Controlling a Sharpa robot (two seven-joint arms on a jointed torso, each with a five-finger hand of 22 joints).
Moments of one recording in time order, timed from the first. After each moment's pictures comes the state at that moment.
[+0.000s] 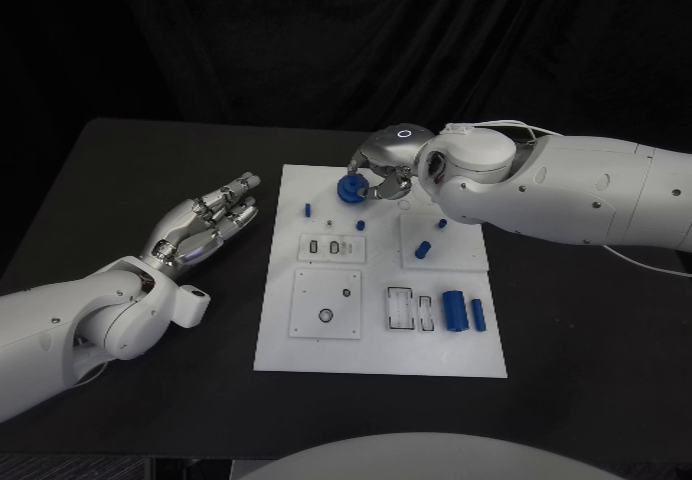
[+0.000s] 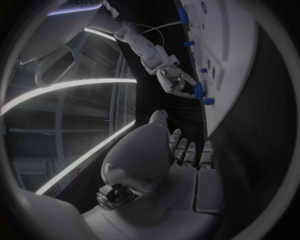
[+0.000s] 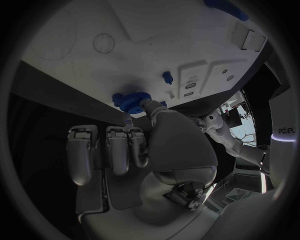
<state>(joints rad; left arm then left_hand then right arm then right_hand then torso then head) 1.21 -0.99 -0.21 1.54 -0.32 -0.17 0.68 1.55 0.21 -0.22 0.29 0.60 0.33 0.06 0.04 0.04 0.09 0.05 0.05 0.02 0.00 0.04 0.00 0.00 0.16 0.00 0.15 0.00 0.00 1.49 -0.64 -0.24 1.39 -1.67 -0.19 -0.15 1.26 -0.08 0.27 0.10 0.42 0.78 0.08 0.08 0.36 1.46 0.00 1.57 1.31 1.46 -0.07 1.57 1.31 0.01 1.47 0.05 1.56 1.31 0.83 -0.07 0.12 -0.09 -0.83</state>
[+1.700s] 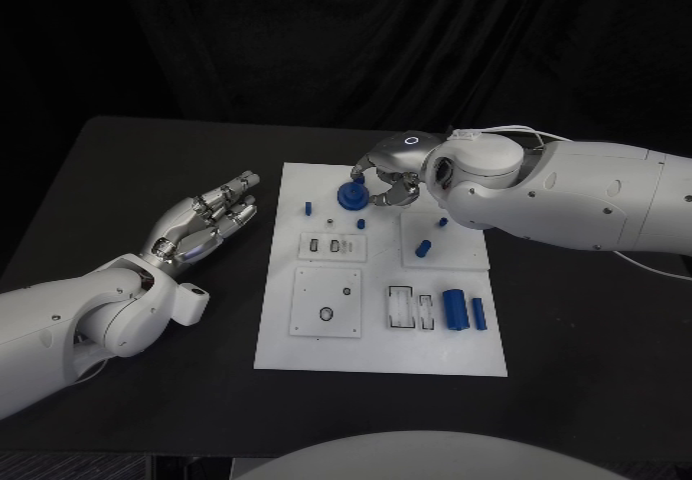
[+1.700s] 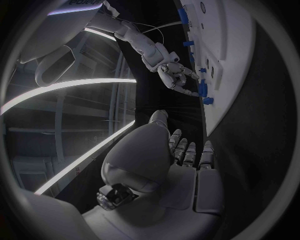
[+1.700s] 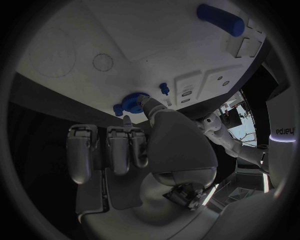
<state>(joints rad) 1.21 -0.99 -0.21 1.53 -0.32 -0.16 0.68 1.55 0.21 -0.22 0.29 0.60 0.32 0.07 0.04 0.04 0.09 0.05 0.05 0.02 0.00 0.04 0.00 0.00 0.16 0.00 0.15 0.00 0.00 1.48 -0.67 -0.25 1.42 -1.67 -0.17 -0.15 1.26 -0.08 0.27 0.08 0.37 0.61 0.06 0.06 0.25 1.47 -0.02 1.57 1.31 1.47 -0.08 1.57 1.31 0.01 1.47 0.04 1.54 1.31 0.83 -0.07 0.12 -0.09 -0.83</state>
